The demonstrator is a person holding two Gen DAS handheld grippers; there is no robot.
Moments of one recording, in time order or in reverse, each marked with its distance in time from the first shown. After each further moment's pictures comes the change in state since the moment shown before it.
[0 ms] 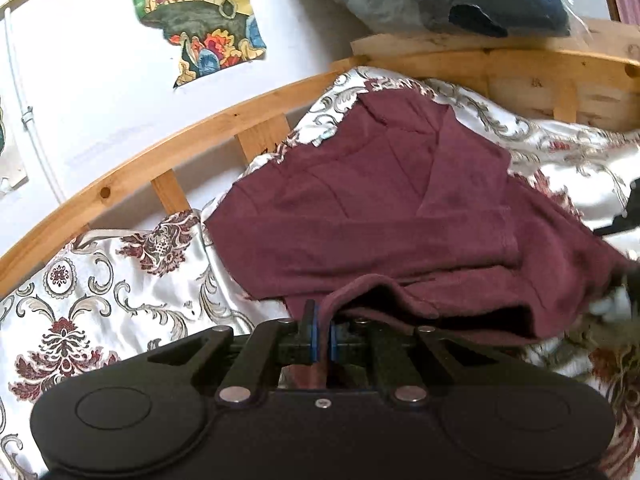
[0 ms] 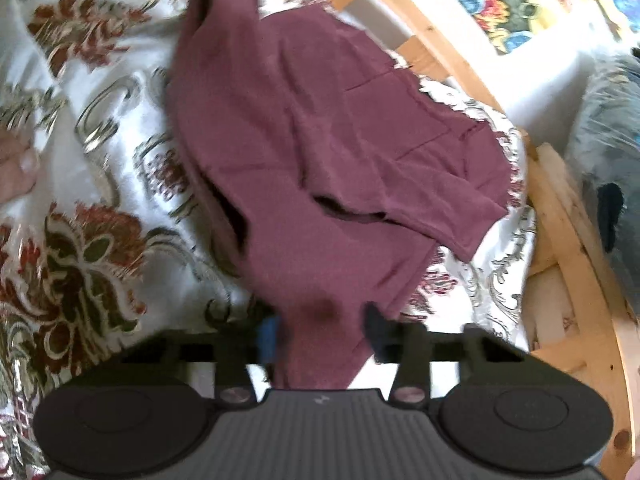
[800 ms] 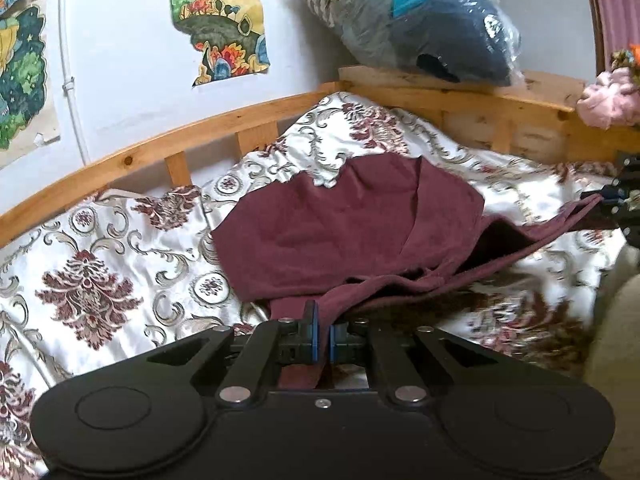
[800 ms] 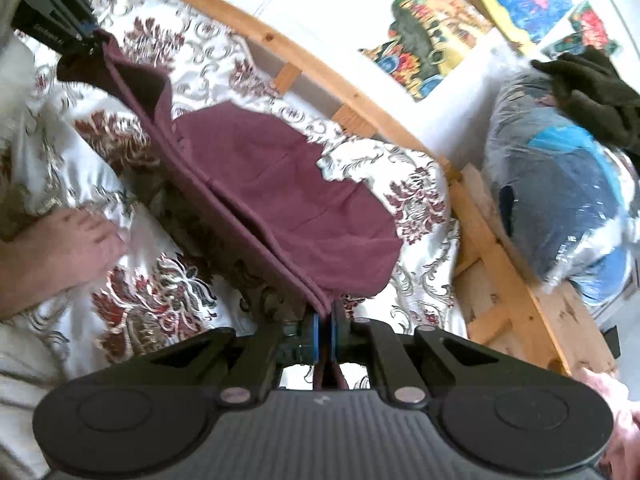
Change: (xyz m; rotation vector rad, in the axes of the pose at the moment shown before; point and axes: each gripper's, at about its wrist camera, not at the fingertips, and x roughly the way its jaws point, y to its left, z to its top) left arm -0.160 0.000 -0.052 -0.146 -0.034 -0.116; right arm -0.179 -0.003 -0.029 0.157 -0.164 -0.076
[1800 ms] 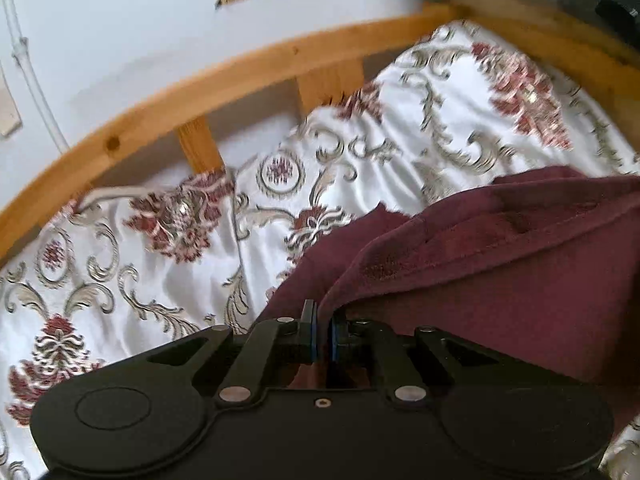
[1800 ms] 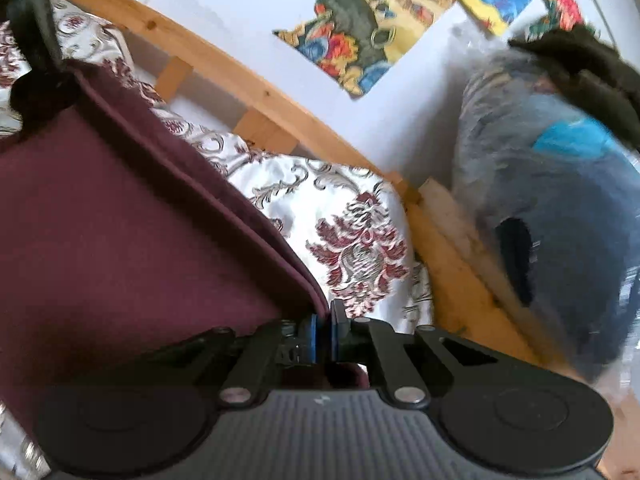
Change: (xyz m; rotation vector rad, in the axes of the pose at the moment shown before) left arm 0.279 0.064 0.144 -0.067 0.287 0.229; right arm 0.251 -0.067 0.089 0.091 -0.048 -0.165
